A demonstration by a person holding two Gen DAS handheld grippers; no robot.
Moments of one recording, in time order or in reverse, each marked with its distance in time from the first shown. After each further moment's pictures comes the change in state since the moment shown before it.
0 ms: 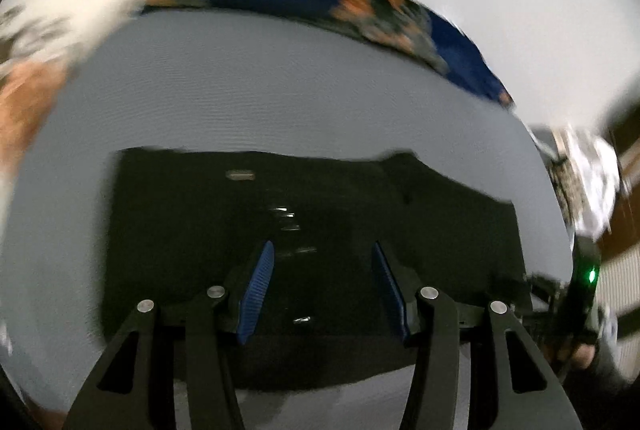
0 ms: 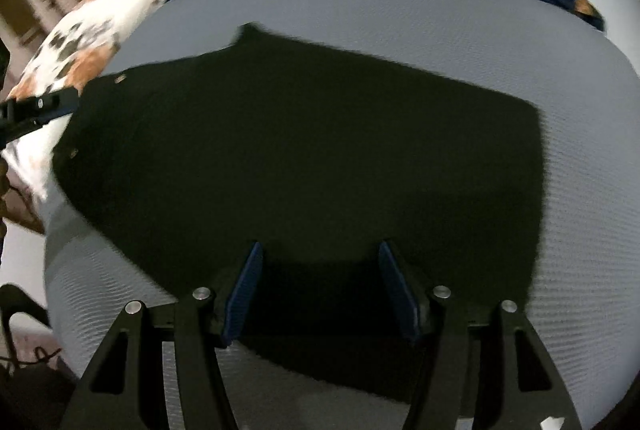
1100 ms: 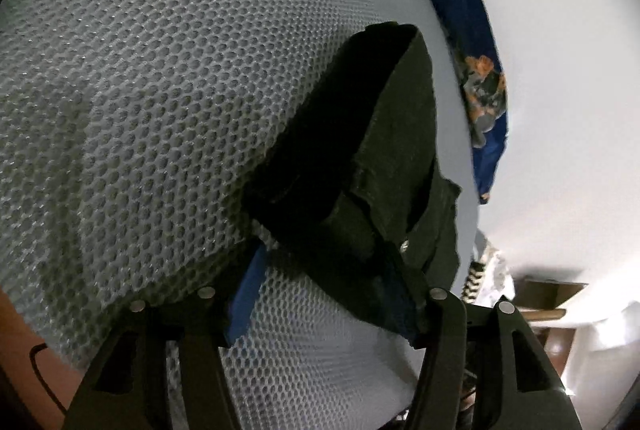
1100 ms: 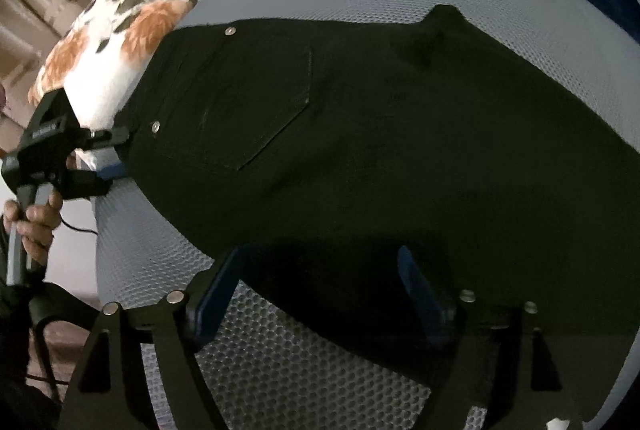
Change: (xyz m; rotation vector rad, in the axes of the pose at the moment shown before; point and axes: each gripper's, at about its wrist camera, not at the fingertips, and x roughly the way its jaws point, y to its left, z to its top) left arm 0.009 0.189 -0.098 -0.678 0.163 -0.353; right arm 0.031 0.116 0.018 -0.129 0.084 0.141
